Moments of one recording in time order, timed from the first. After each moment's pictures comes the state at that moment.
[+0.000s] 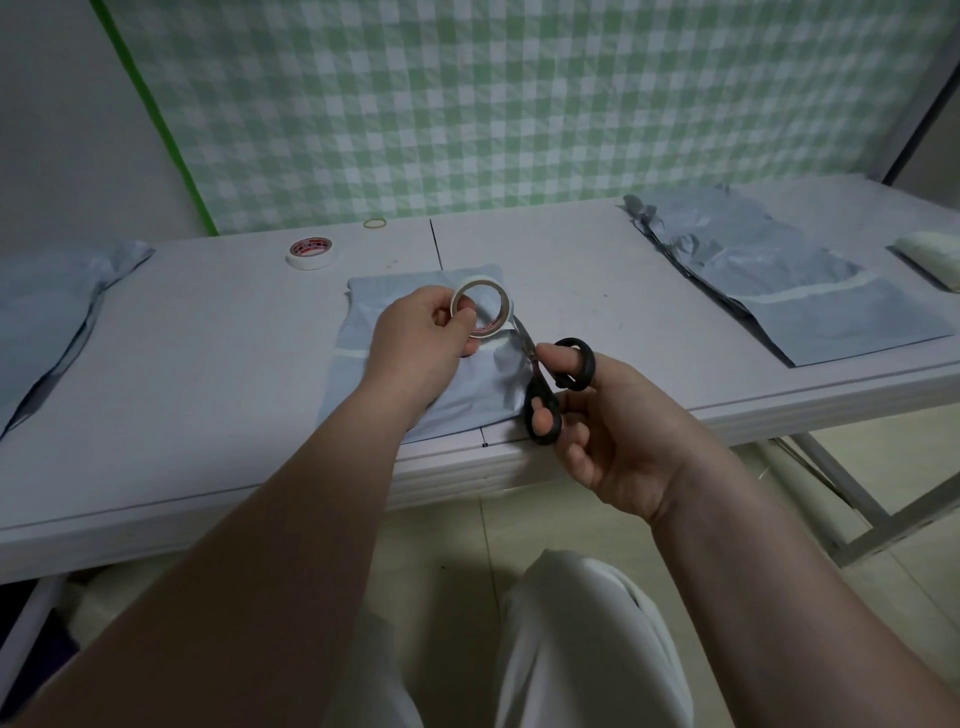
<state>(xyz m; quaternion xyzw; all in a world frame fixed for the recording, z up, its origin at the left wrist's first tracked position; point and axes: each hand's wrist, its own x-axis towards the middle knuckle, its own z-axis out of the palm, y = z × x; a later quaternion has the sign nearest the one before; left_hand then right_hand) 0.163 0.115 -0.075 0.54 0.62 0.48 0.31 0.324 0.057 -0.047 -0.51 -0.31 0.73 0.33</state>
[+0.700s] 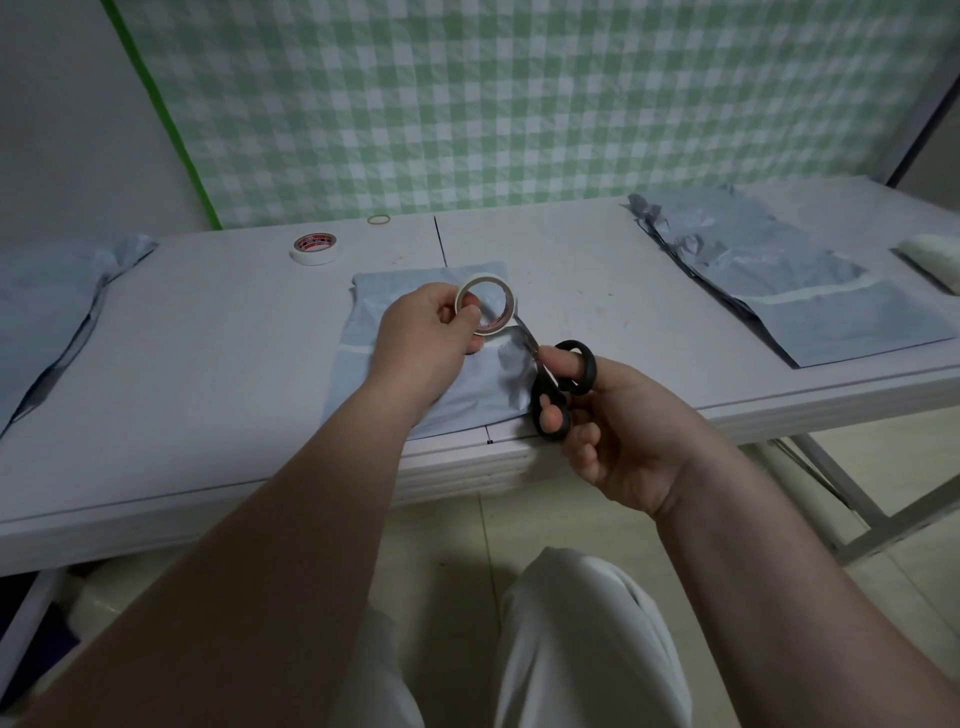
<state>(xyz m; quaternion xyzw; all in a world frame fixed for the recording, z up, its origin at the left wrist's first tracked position) 0.163 0.115 -0.075 0.53 0.62 0.49 0.31 0.326 0.060 -0.051 -0.50 -0.32 0.73 0.33</state>
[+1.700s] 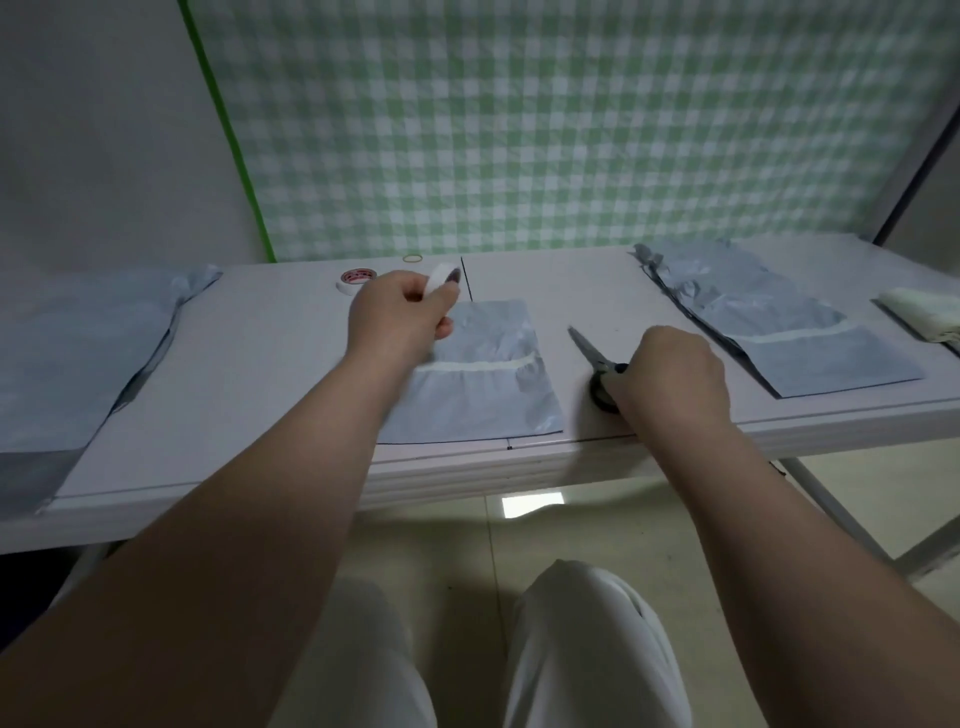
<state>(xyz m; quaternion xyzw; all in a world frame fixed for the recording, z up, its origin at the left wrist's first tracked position) 0.131 0.096 -0.028 0.48 0.63 0.55 0.25 0.340 0.088 -0.038 -0.76 -0.62 0.06 0.20</state>
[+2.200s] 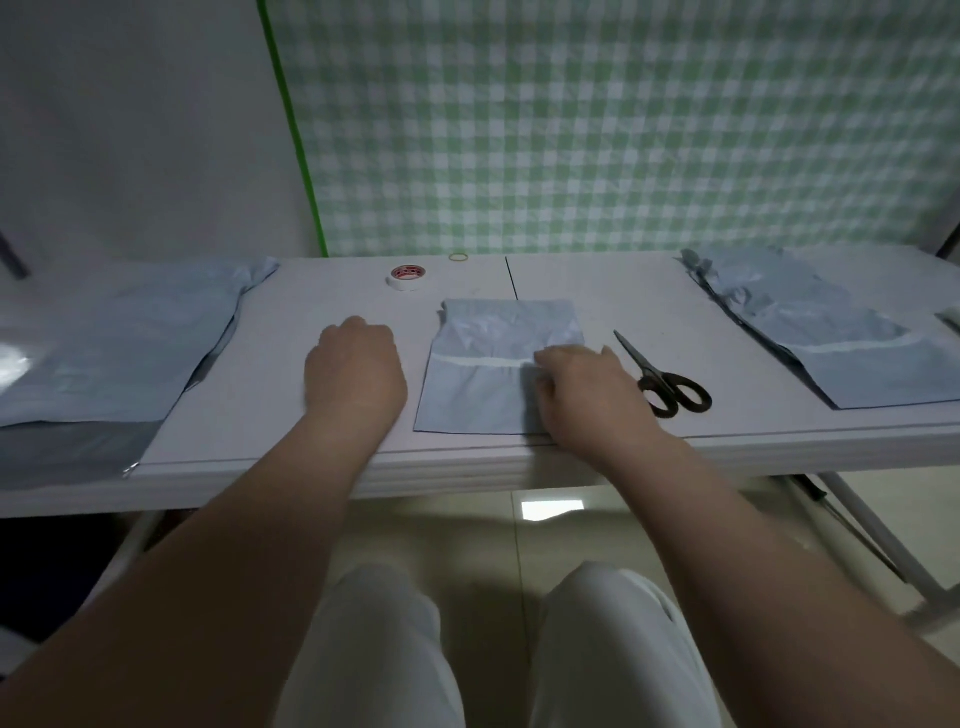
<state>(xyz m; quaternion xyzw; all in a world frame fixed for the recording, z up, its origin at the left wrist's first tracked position) 0.066 0.054 -0.053 0.55 0.82 0.12 -0.07 0.268 0.079 -0.064 -0.51 -0.84 -0.01 0.18</state>
